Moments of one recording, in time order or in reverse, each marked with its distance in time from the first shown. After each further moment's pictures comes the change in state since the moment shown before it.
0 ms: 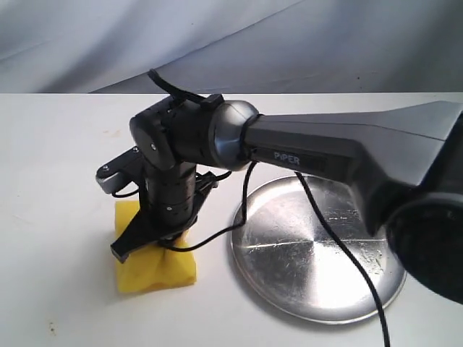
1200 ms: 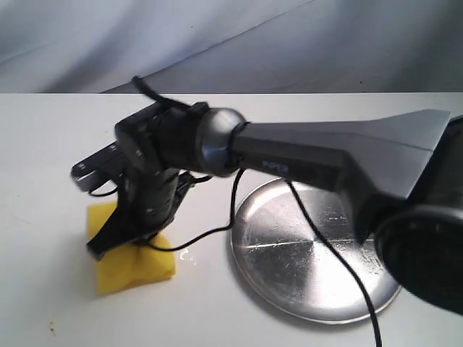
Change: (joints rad) left arm 0.000 0.000 0.000 0.000 0.000 0.000; right arm 0.032 0.010 -0.034 0.051 -0.104 -0.036
